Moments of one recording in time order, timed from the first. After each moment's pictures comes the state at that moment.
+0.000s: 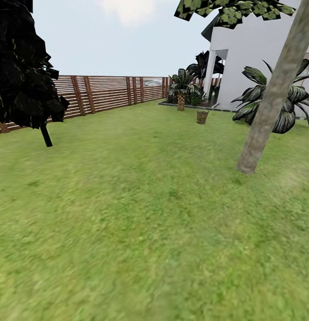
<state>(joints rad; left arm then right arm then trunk) -0.01 0.02 0.00 -0.05 0.00 -0.43 0.01 0.00 0.01 0.01 -0.10 0.00 -0.18 0.00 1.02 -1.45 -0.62</state>
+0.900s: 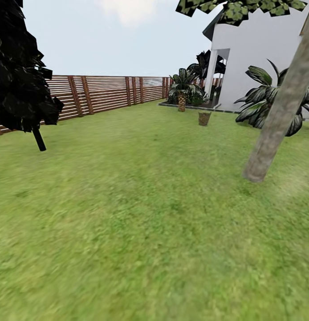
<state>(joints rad) -0.01 0.02 0.00 -0.05 0.00 -0.43 0.01 0.00 0.01 0.01 -0.10 0.00 -0.18 0.00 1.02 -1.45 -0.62</state>
